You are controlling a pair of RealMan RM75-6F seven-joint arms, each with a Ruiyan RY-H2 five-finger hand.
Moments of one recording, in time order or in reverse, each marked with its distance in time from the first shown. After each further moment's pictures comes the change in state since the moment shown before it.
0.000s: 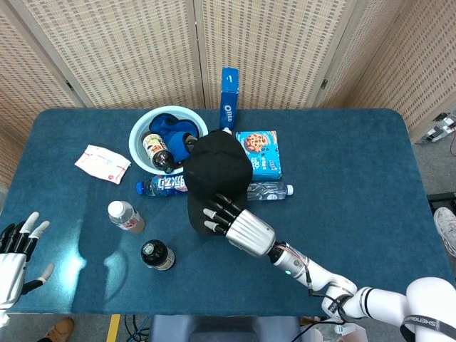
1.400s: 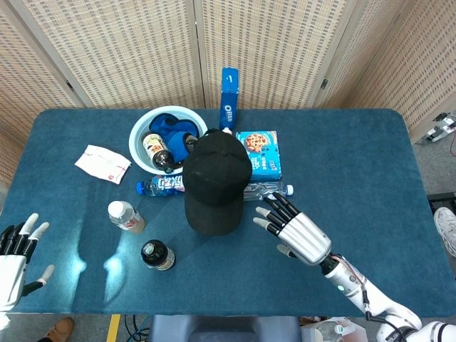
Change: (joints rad) left arm 0.009 -0.009 0.005 -0.005 0.008 0.017 0.020; right arm -0.250 0.371 -0.020 -0.386 0.035 -0.042 -0.044
